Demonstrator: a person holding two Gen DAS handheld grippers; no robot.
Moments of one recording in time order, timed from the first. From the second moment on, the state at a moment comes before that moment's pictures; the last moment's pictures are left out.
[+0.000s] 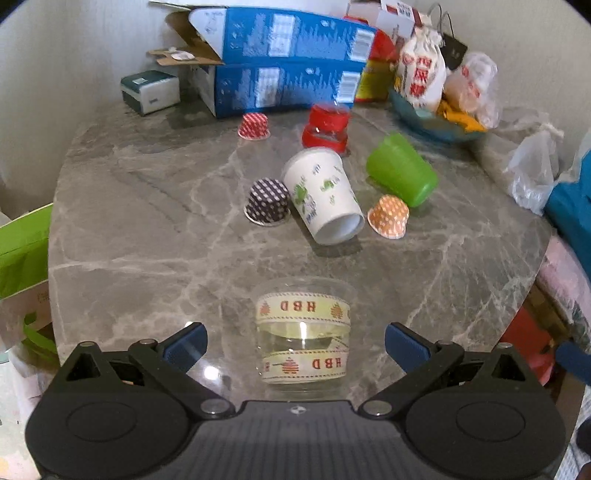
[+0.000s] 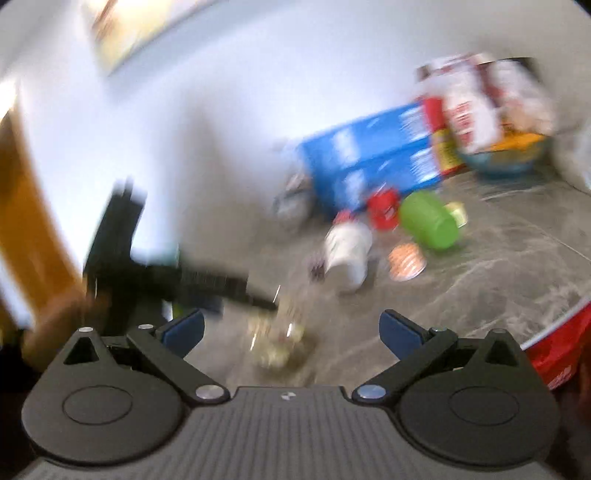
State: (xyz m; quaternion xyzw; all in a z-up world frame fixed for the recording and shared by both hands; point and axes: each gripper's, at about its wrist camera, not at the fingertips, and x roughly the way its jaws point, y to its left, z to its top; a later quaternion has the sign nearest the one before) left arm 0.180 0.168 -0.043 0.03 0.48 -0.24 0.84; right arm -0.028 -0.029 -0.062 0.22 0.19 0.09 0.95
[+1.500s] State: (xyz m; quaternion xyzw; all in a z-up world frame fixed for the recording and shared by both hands) left arm 0.187 0.128 -0.054 0.09 0.44 -0.26 0.85; right arm -0.002 -0.069 -0.100 0.28 0.23 0.09 0.93
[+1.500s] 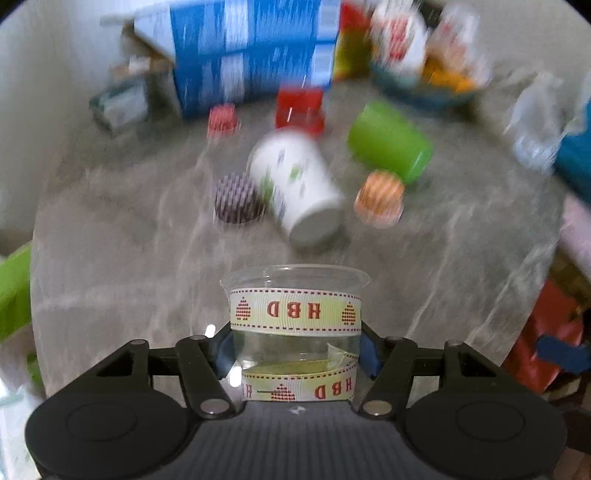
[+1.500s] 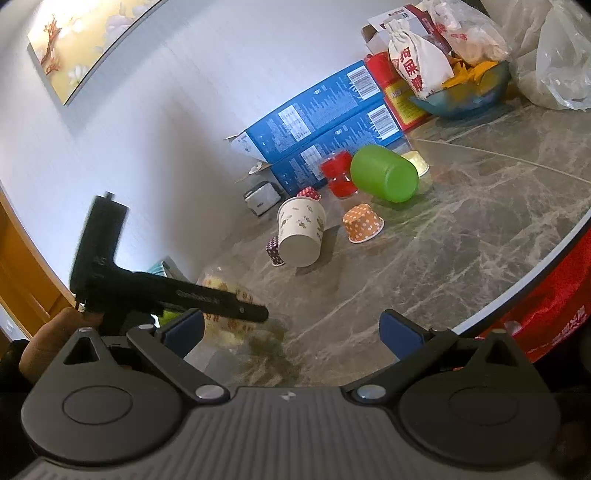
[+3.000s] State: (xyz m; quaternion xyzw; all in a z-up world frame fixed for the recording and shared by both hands) left arm 0.041 0.147 -0.165 -0.03 0.00 -0.19 0.98; right arm -0.066 -0.051 -0.132 0.25 0.18 0.06 0.95
